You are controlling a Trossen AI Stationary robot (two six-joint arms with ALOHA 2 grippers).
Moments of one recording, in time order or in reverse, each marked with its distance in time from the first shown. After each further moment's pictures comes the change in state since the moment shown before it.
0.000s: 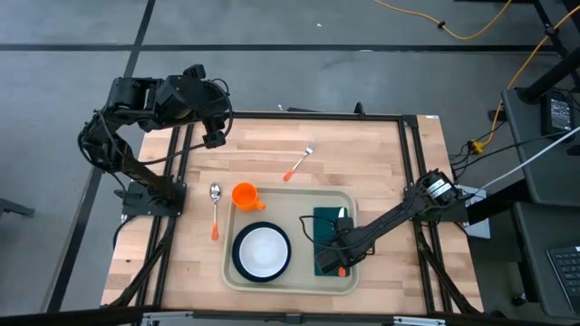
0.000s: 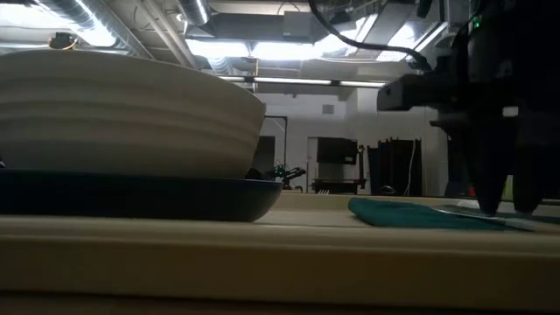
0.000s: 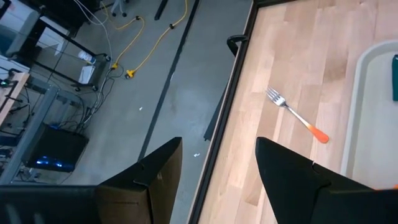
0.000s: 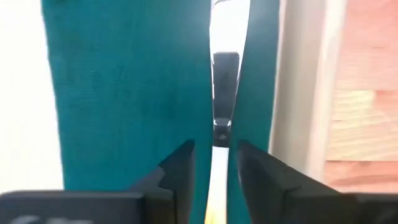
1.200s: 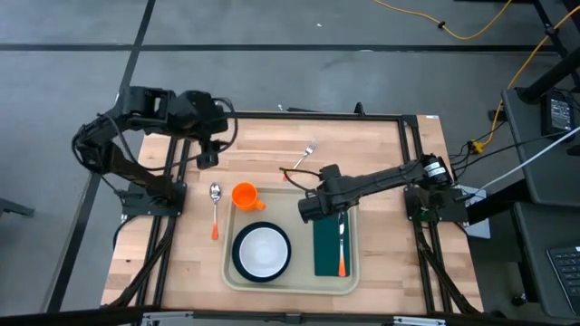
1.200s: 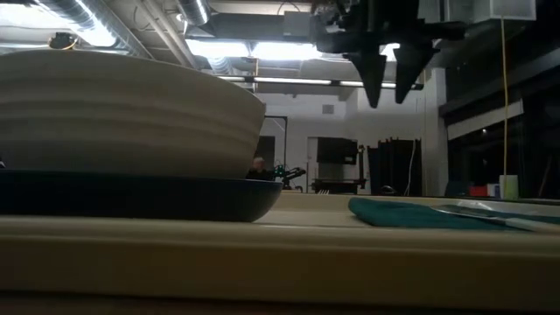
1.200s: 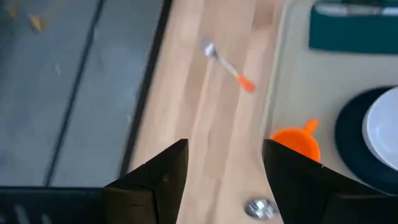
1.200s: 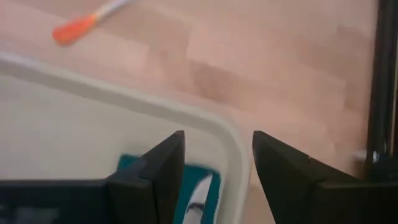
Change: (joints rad) left arm 0.041 -0.122 -0.306 -0.042 0.318 -0.147; right arm -0.310 -0.036 0.368 -0.538 0.366 -0.539
